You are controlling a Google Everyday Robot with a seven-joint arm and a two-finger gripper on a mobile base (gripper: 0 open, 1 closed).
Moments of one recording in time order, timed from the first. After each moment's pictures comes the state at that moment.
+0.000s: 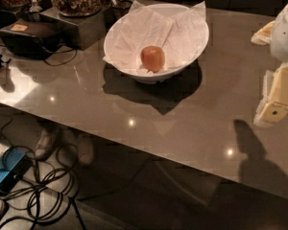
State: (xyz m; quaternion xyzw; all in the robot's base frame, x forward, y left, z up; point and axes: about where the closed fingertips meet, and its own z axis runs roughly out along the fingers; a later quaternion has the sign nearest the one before) arm 0.438 -0.217 0.976 -0.60 0.78 -0.03 0.16
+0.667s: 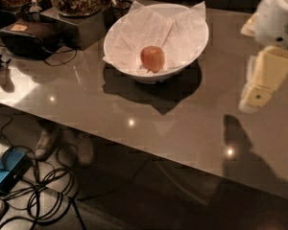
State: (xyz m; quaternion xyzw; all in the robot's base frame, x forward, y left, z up) arm 0.453 -0.196 0.988 -0.60 0.79 -0.03 0.14
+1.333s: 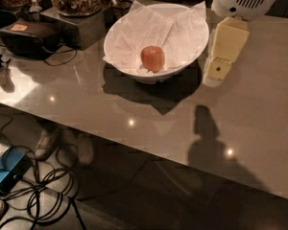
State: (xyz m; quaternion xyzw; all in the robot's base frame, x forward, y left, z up) arm 0.492 -0.140 1.016 -0.60 0.78 -0.05 0.15
